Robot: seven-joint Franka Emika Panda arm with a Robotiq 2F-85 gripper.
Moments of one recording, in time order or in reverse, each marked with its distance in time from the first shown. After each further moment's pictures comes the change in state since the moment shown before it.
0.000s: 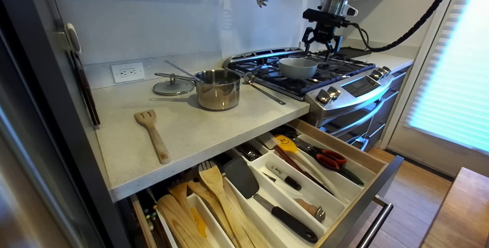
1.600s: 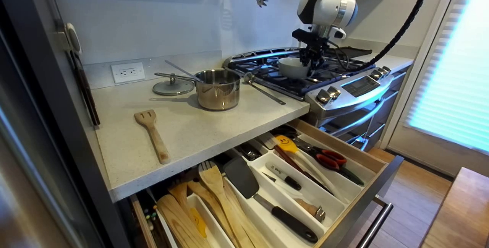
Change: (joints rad) arm -0.006 0.162 0.033 0.068 0.043 0.165 0.182
